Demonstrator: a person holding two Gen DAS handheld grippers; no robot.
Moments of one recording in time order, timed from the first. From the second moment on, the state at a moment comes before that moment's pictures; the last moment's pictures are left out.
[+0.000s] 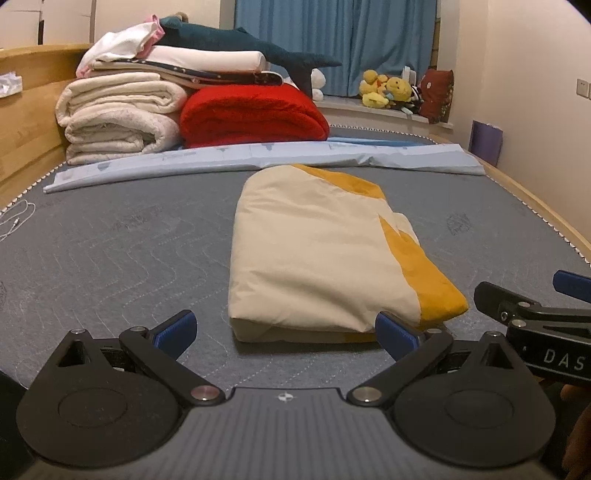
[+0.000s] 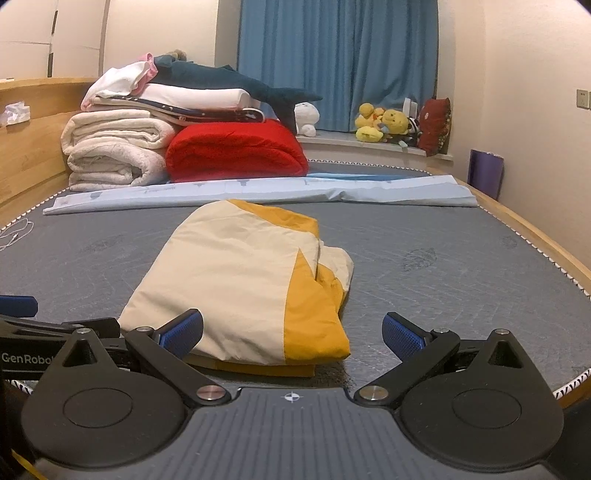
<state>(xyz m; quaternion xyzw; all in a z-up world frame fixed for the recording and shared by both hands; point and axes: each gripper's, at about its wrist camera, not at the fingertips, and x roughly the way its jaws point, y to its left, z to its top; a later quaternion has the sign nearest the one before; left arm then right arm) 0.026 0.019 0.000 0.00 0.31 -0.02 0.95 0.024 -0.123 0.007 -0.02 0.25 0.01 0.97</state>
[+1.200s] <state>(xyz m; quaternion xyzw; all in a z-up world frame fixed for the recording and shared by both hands) 0.032 0.019 -0.002 -0.01 0.32 -0.02 0.95 0.026 -0.123 0.007 -0.02 0.25 0.01 0.97</state>
